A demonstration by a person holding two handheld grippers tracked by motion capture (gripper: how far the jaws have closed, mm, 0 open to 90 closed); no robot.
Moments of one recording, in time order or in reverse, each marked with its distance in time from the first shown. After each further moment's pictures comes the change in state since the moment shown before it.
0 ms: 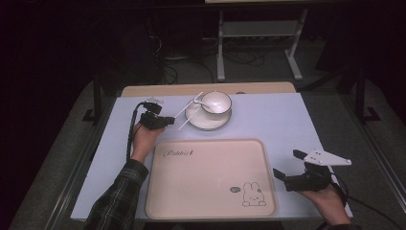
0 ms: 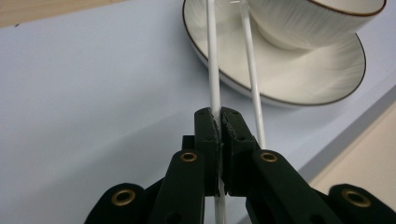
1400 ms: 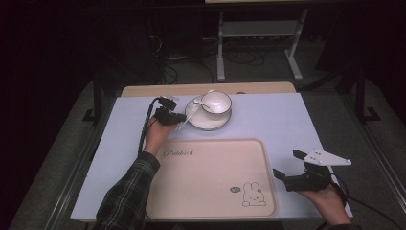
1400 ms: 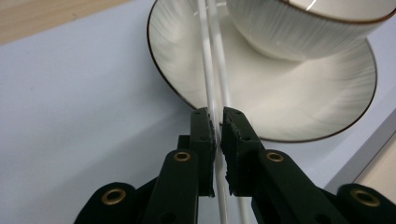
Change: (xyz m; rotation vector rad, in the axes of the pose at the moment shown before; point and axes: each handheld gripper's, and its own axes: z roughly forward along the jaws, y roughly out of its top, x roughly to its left) left arm -0.021 0.026 0.045 0.066 0.000 0.083; right arm 0.000 0.000 0.000 0.001 0.001 -0.001
